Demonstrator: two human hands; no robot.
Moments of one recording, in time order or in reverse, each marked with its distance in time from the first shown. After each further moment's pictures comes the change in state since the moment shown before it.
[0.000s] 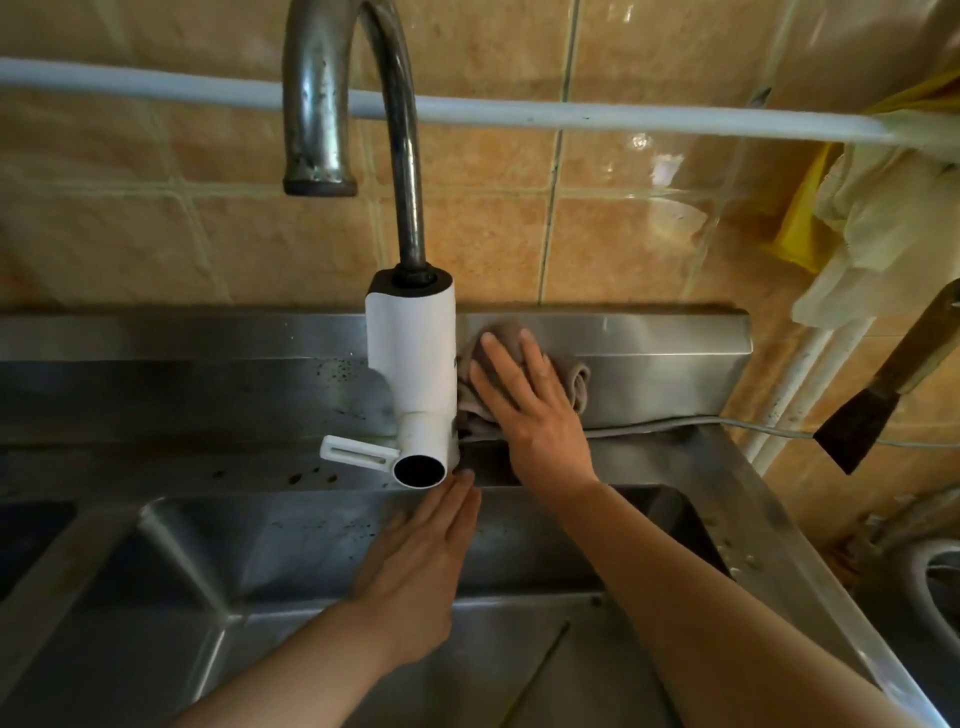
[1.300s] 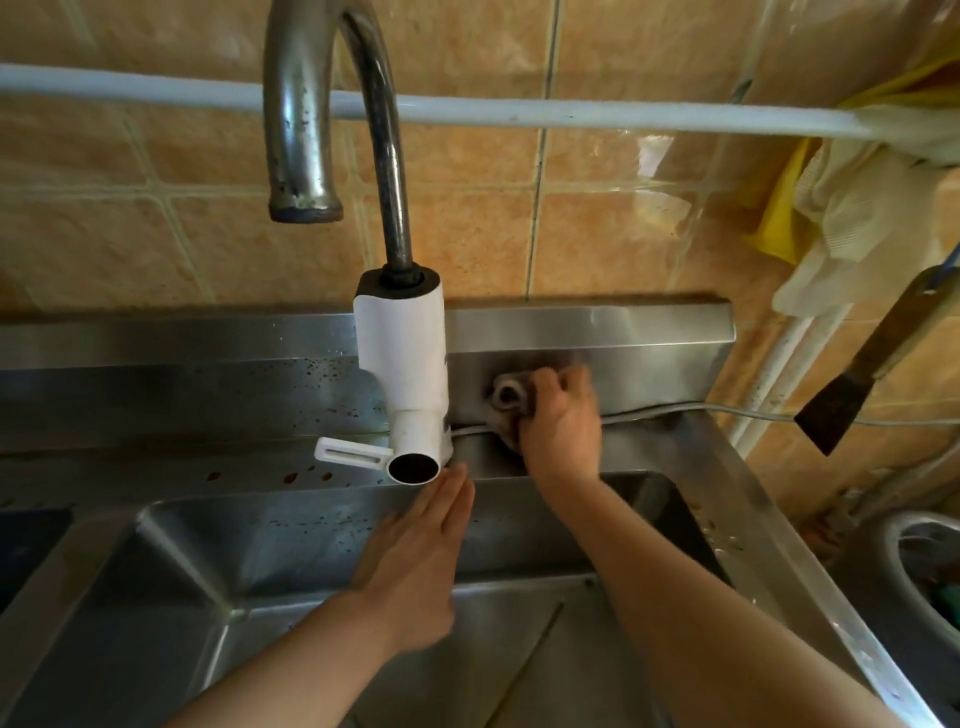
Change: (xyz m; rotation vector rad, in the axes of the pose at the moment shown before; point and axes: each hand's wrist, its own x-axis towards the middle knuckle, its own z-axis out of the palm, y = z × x) left_hand -0.002 0.003 -0.011 0.004 -0.126 -0.034; right_hand 0.000 -0.013 -0.027 0.137 -0.095 0.695
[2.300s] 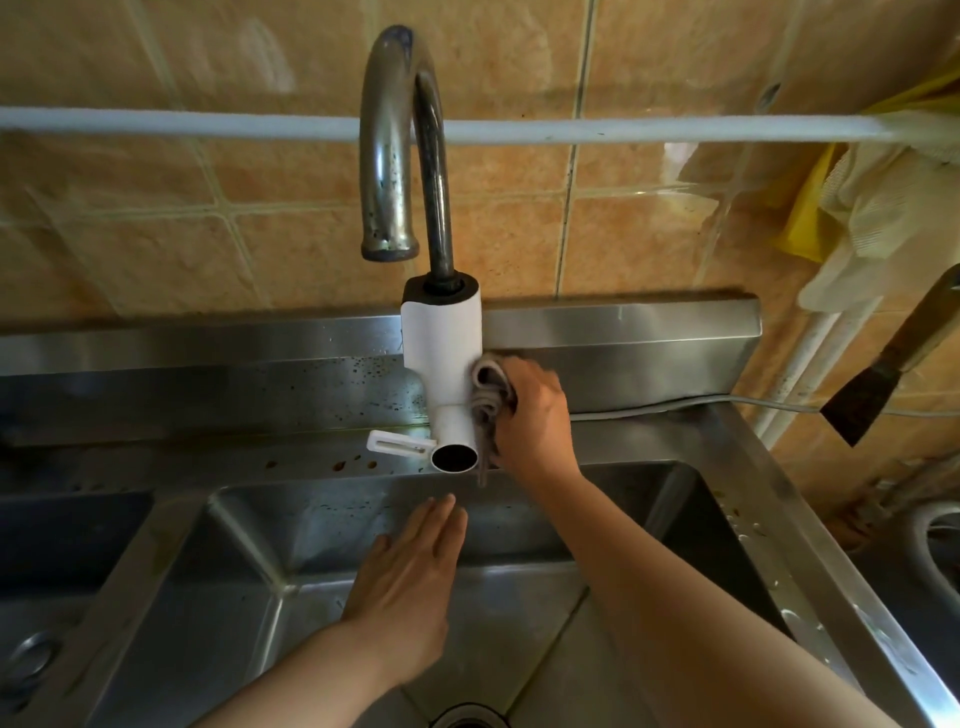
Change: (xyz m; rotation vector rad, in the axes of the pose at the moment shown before) left_hand -0.051 -0.016 -0.007 -0.022 -0.093 -0.107; right_hand -0.011 -0.057 -0.012 0.461 -0.031 -0.119
